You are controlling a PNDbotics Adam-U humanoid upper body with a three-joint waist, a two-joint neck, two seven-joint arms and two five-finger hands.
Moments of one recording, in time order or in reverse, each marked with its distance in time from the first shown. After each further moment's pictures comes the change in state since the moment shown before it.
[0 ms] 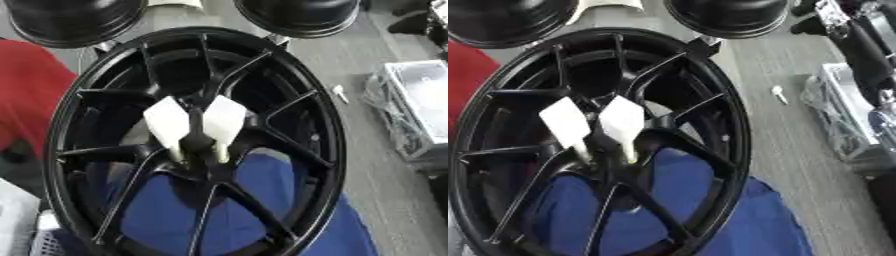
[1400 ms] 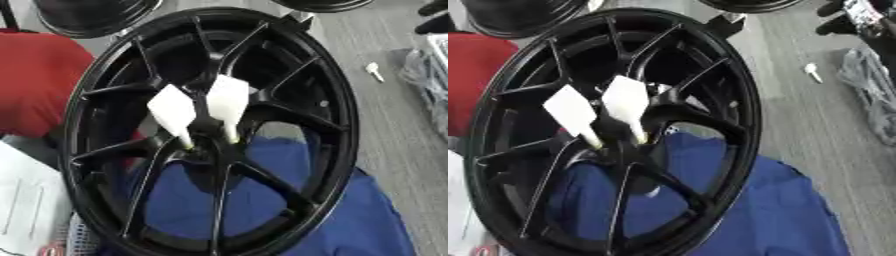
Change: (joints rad) left arm -0.696 0.189 -0.106 0.186 0.237 -0.032 -0.159; right arm 0.010 -0.038 0.038 0.000 0.014 0.028 0.047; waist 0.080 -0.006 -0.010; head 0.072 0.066
